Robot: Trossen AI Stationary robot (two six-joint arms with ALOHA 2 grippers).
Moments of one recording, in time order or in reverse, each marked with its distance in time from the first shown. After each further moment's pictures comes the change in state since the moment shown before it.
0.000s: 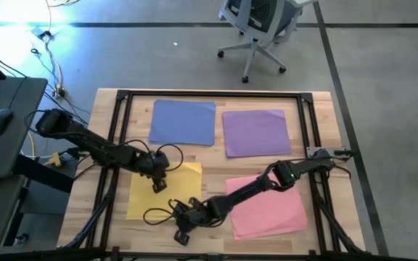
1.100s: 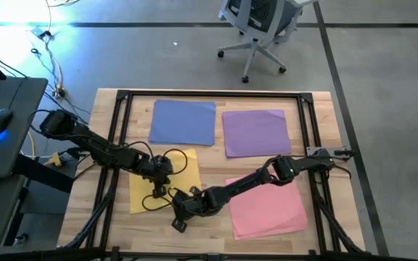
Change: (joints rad) left arm -0.009 0.070 0.016 0.130 0.085 0.150; right arm -0.049 -0.041 0.000 -0.088 0.042 -0.026
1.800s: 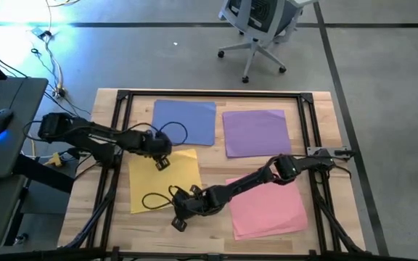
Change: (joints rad) left arm 0.370 -0.012 0.048 -0.306 -0.179 0.140; right arm -0.017 -0.018 0.000 -0.024 0.015 0.004
